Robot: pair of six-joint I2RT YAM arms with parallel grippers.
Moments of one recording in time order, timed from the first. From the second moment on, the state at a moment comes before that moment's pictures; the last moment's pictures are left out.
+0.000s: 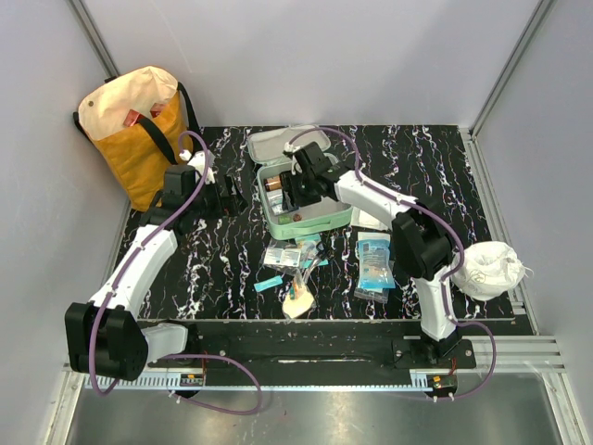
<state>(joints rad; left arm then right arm) -0.15 1.21 0.94 -0.37 0.27 -0.31 0.67 2.09 1.71 -0.48 -0.16 0.30</state>
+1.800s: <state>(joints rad) -0.04 1.04 0.93 -0.54 -0.18 -0.42 0.94 1.70 0.96 -0.08 -0.65 -0.70</state>
